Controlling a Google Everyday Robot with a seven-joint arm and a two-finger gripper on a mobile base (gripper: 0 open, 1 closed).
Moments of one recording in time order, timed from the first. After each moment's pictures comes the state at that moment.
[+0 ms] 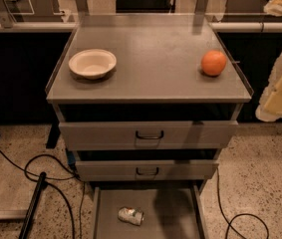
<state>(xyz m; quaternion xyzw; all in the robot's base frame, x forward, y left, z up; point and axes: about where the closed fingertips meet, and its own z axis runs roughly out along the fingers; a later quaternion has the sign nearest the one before) 0.425 -0.193 1.042 -0.60 0.76 -0.10 0.24</state>
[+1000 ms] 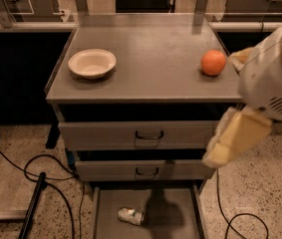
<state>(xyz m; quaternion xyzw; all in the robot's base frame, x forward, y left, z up) 0.396 -0.137 0.977 -0.57 0.78 -0.04 0.26</state>
